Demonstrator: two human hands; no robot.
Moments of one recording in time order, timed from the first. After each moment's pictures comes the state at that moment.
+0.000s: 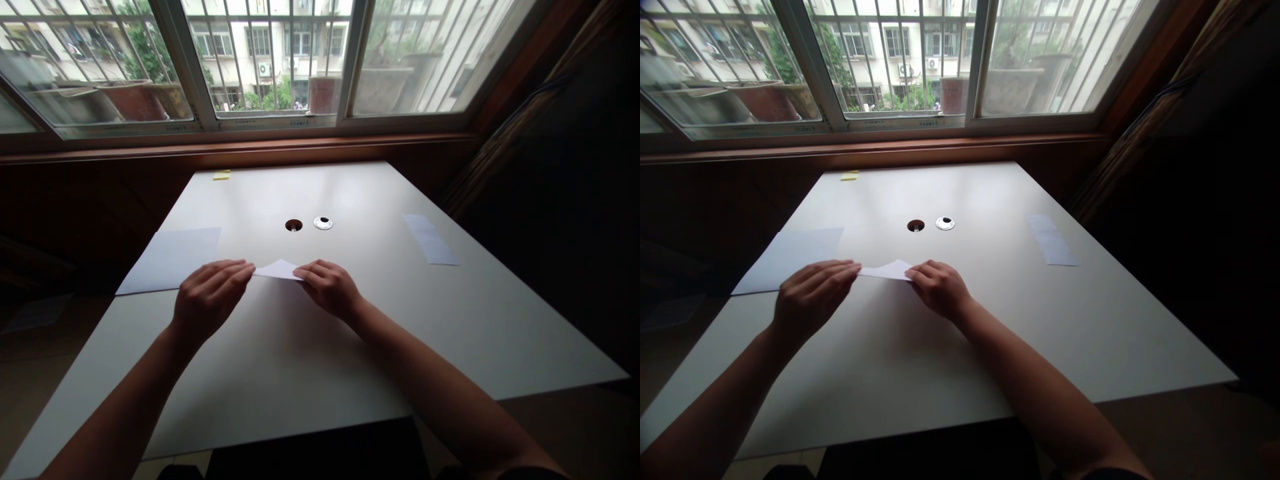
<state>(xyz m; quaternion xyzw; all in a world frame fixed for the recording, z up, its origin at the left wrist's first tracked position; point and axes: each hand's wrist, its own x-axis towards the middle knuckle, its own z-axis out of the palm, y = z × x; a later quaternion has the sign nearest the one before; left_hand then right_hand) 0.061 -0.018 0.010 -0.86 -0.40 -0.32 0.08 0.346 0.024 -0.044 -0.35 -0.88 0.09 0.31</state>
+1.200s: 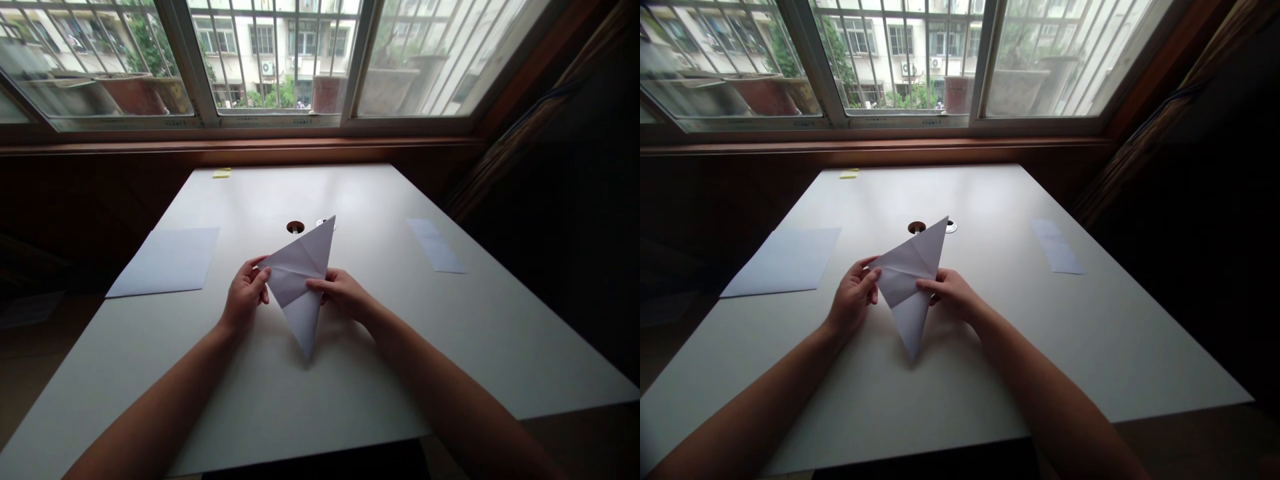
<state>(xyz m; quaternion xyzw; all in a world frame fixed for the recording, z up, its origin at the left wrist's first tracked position) 0.125 0.025 -0.054 -0.46 -0.45 -0.57 -0.51 0.351 0.044 -0.049 -0.42 -0.50 0.67 0.34</state>
